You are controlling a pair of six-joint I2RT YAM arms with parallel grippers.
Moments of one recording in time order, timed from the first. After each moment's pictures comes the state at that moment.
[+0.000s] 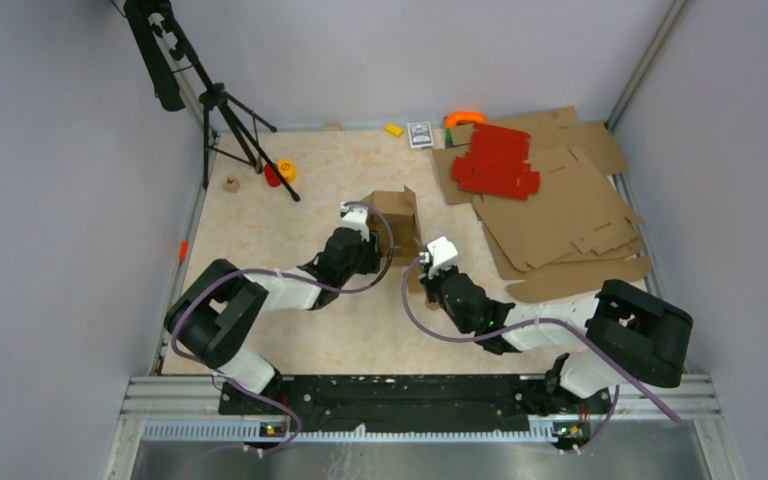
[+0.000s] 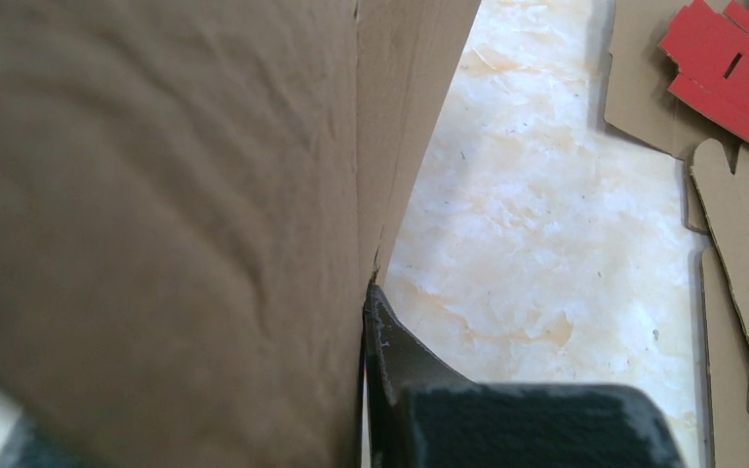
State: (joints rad) left arm -0.65 1.58 0.58 0.46 -0.20 -0.36; right arm 1.07 1.42 0.43 0.71 0.57 0.09
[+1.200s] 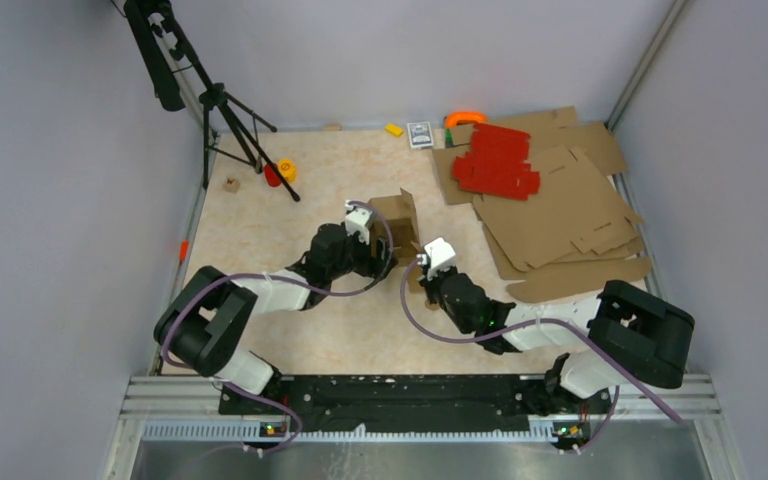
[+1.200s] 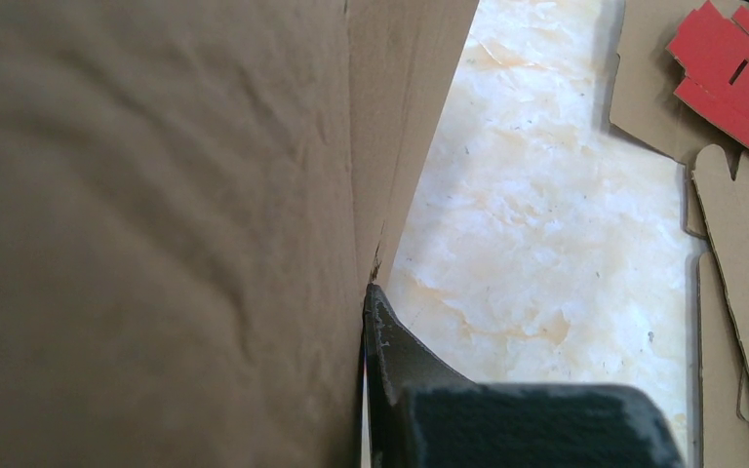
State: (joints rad) left arm -0.56 1.52 0.54 0.54 0.21 -0.25; right arm 1.07 1.41 0.43 0.68 0.55 0.06
